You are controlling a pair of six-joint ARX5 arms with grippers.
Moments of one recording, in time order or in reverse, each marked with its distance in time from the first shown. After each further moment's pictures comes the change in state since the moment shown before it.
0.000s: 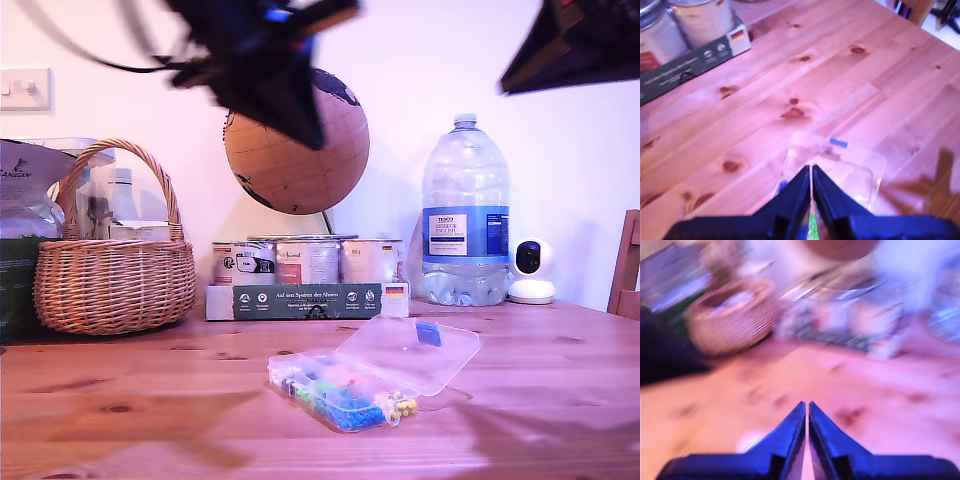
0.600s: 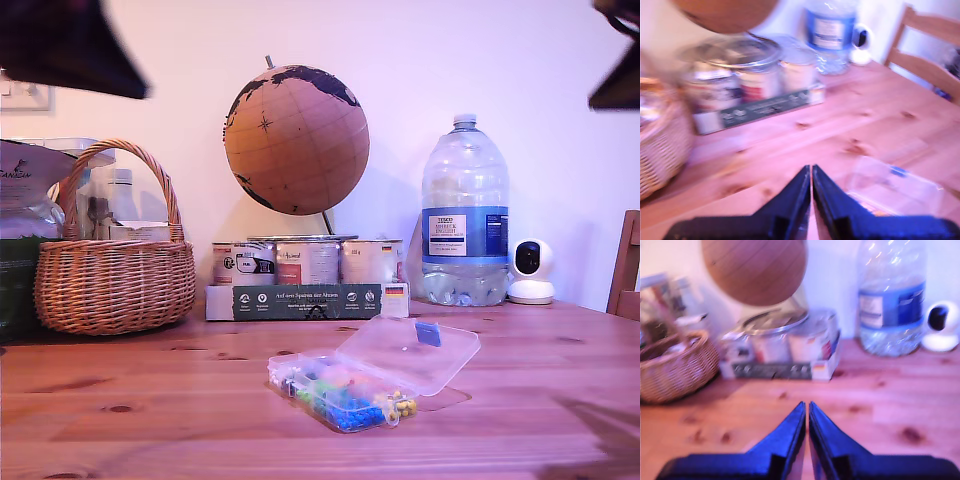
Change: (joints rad) left arm 0.227 -0.555 -0.494 0.285 0.026 0.002; right arm -0.198 -0.163 -0.233 0.177 -0.098 0.027
